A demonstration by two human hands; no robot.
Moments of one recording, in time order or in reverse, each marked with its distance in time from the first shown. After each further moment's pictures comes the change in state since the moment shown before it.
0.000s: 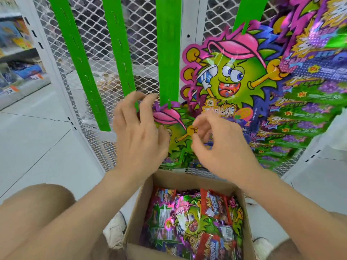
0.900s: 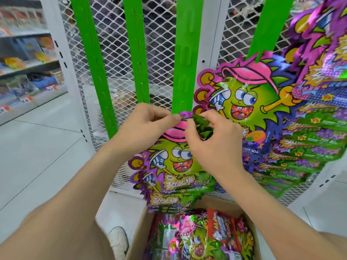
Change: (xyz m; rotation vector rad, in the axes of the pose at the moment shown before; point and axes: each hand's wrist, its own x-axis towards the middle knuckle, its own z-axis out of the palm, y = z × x) left_hand 0.078 -0.031 -0.034 -0.793 -0.591 -0.377; right_hand 0.055 -0.033 0.031 0.038 0.429 -0.011
